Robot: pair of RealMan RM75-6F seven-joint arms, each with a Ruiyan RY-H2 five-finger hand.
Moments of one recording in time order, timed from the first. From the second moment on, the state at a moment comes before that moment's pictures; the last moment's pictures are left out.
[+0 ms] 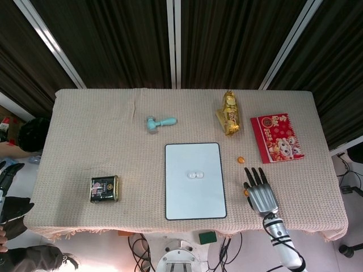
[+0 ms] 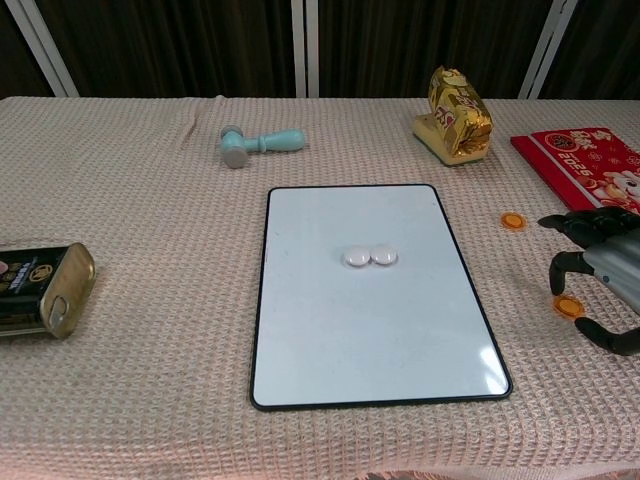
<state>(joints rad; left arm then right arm) 0.03 -0.91 0.02 -1.72 1.61 1.61 -0.12 0.27 -1.58 -0.05 -1.53 -1.36 1.29 -0.73</state>
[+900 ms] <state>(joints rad) 0.03 -0.91 0.02 -1.72 1.60 1.61 -0.12 0.43 -1.71 0.06 -1.62 -1.42 1.15 -0.88</state>
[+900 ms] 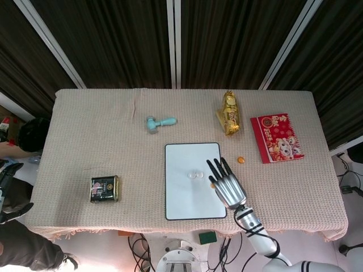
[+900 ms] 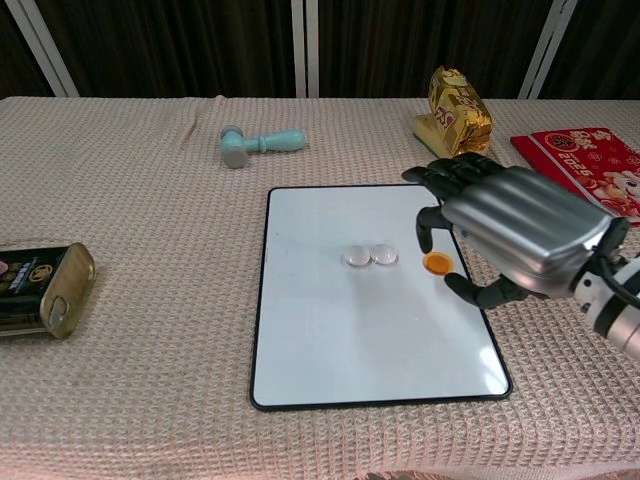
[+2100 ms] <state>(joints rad) 0.02 -0.91 0.02 -1.72 1.60 1.60 -0.13 0.46 -1.64 0.11 -1.61 -1.31 1.24 -0.85</state>
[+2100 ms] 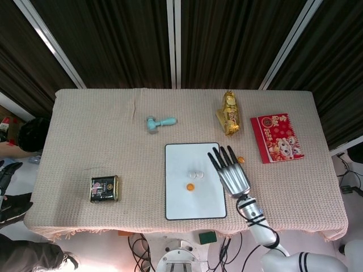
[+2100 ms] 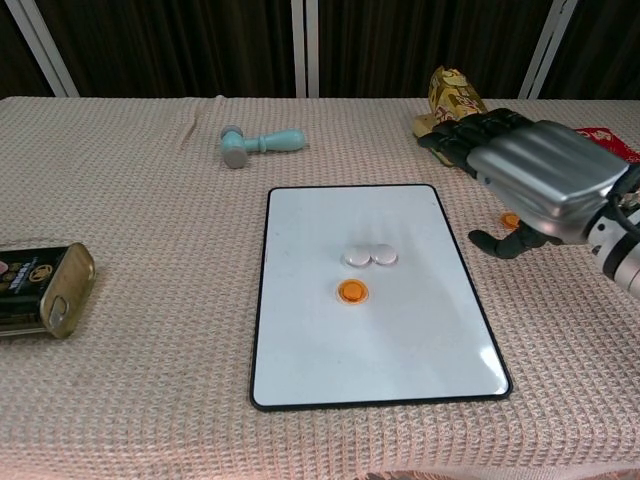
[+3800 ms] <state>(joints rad) 0.02 -0.91 0.01 -1.72 1.59 1.59 -0.13 0.54 -1.78 0.19 -1.23 -1.05 1.15 -0.72</state>
